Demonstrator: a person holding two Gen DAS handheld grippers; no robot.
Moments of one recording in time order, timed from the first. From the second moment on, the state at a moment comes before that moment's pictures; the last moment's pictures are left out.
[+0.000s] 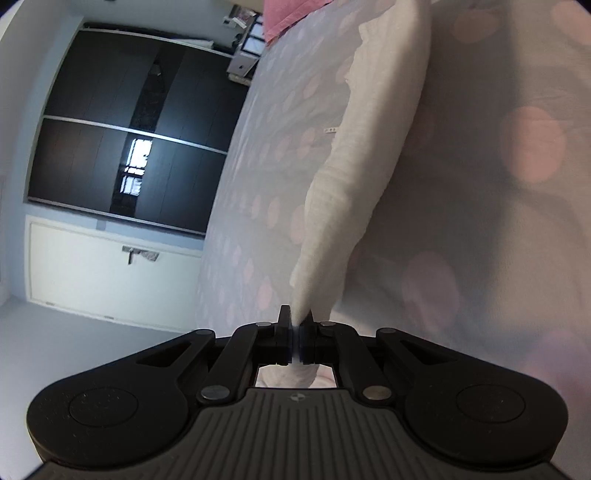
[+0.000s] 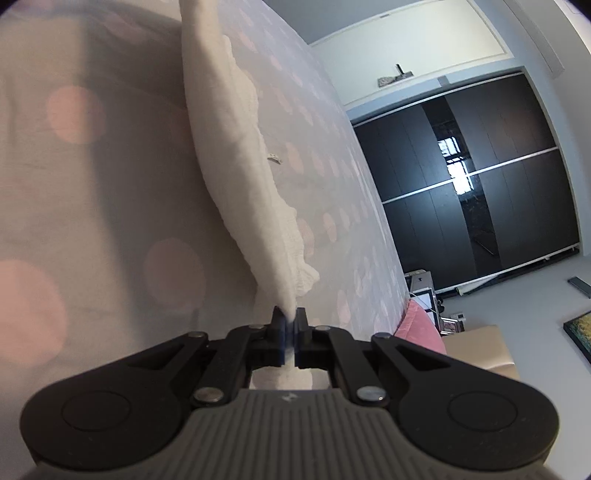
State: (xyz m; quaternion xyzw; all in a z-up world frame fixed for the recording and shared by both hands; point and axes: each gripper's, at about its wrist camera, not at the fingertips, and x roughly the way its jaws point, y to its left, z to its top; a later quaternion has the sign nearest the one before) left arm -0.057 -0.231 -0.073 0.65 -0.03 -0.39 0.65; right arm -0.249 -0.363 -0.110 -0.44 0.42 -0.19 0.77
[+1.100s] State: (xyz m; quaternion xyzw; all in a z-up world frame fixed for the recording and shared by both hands) left arm -0.158 -0.076 -0.125 0.71 0.10 -0.56 0.42; right arm -0.375 -0.246 -0.133 -0.45 0.53 0.08 0.71
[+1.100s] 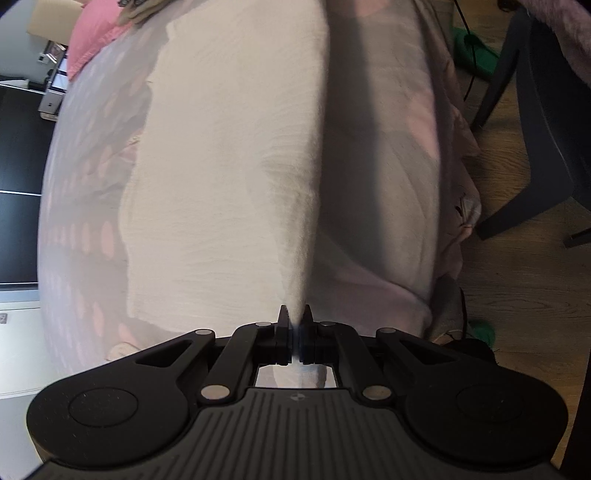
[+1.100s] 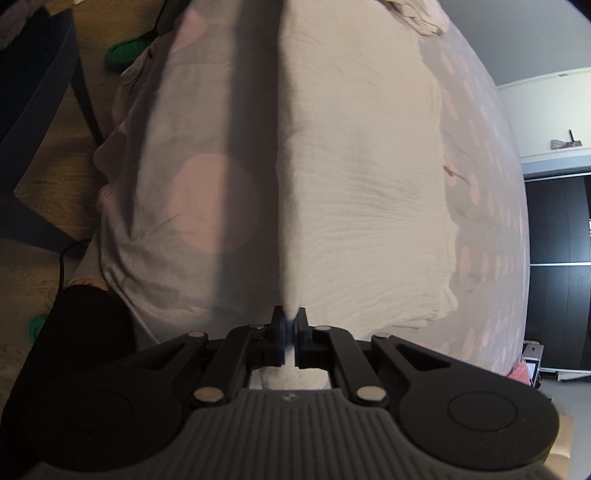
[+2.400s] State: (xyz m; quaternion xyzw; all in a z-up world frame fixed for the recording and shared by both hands) left arm -0.096 -0.126 -0.073 0.49 0.27 -0.61 0.56; right arm -0.311 -0.303 -0.088 -0.22 0.51 0.03 0.83
